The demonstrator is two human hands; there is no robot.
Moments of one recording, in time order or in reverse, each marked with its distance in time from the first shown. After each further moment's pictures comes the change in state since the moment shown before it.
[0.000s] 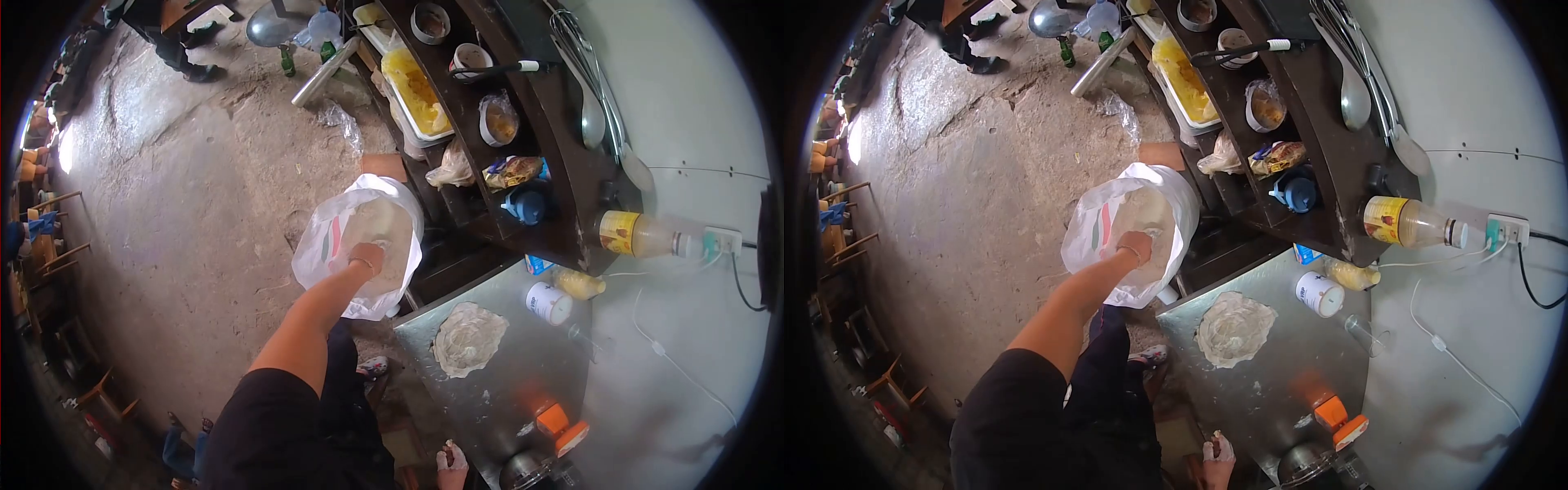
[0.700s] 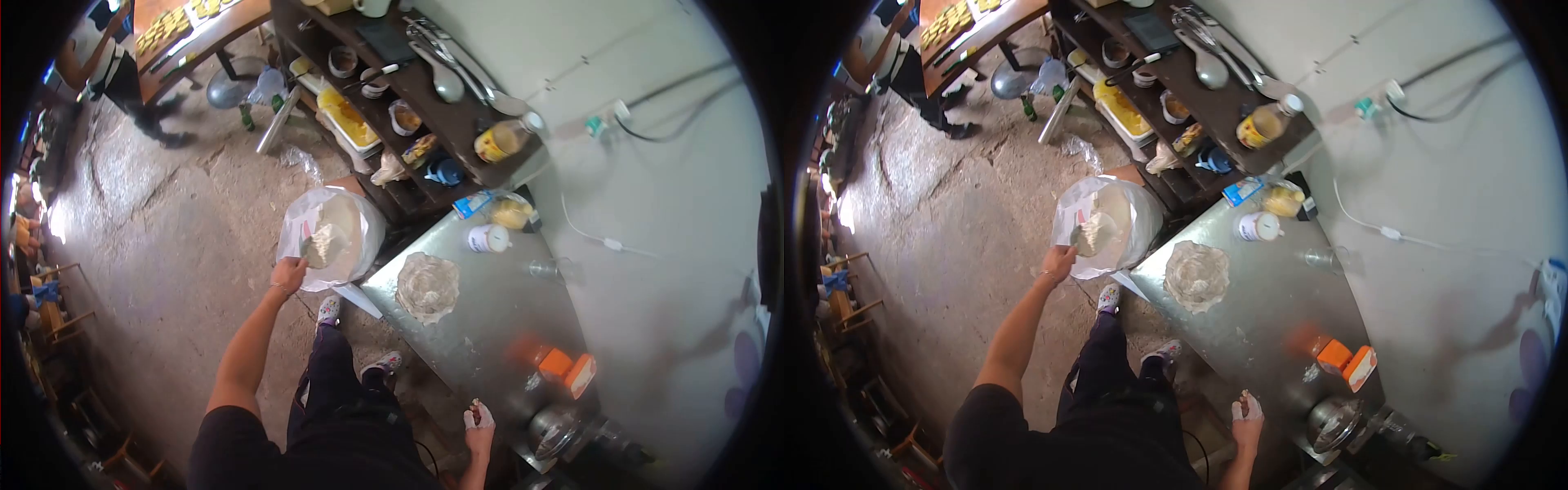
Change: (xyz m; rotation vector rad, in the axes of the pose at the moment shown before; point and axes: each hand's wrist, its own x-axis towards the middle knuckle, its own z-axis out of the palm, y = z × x) left_hand -0.219 -0.050 -0.096 -0.634 0.371 -0.146; right_hand -0.034 0.089 -0.030 0.251 0.301 -0.054
